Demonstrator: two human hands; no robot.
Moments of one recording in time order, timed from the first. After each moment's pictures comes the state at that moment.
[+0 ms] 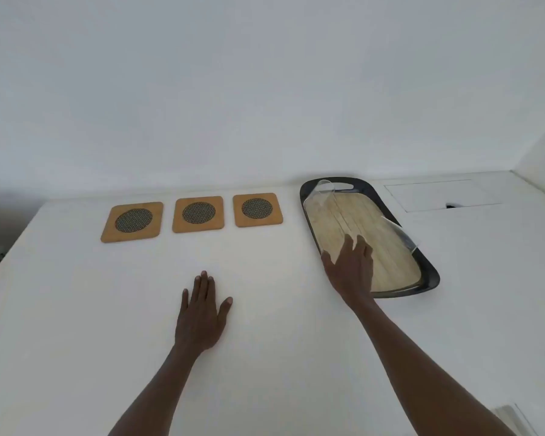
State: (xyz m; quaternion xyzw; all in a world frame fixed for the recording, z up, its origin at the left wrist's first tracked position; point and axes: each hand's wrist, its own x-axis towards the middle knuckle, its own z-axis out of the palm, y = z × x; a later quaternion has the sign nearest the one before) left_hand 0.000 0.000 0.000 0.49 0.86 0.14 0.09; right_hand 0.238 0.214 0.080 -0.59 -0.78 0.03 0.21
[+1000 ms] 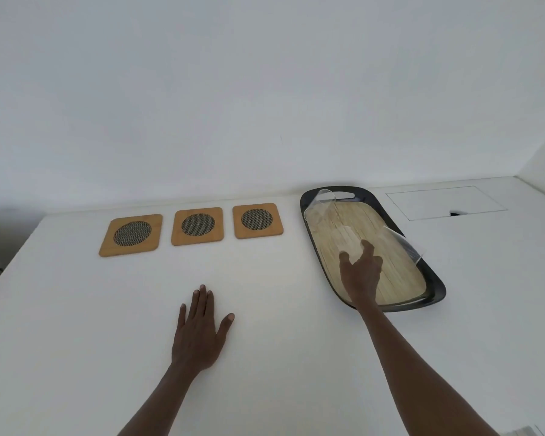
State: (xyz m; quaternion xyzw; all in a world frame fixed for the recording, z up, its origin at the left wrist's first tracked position) left_hand -0.002 0.001 -0.006 0.49 0.86 0.11 0.07; right_hand 0.240 0.239 0.088 -0.64 -0.62 0.29 0.34
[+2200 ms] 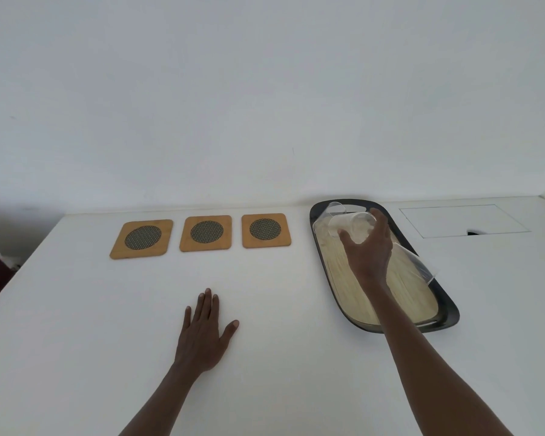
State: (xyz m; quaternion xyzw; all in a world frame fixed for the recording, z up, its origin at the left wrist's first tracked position) left_hand -0.006 0.015 -0.004 0.48 0.87 0.10 0.08; right_hand 0.219 0.272 0.153 -0.48 -0.69 0.22 0.49
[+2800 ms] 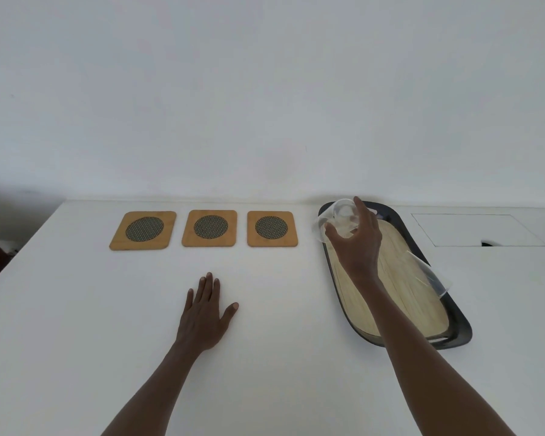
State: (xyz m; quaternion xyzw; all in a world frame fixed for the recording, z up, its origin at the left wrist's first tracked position) left_hand -0.033 0.047 0.000 0.47 0.87 0.13 0.09; right_hand 0.174 0.281 0.157 -0.42 -0.75 0.21 0.47
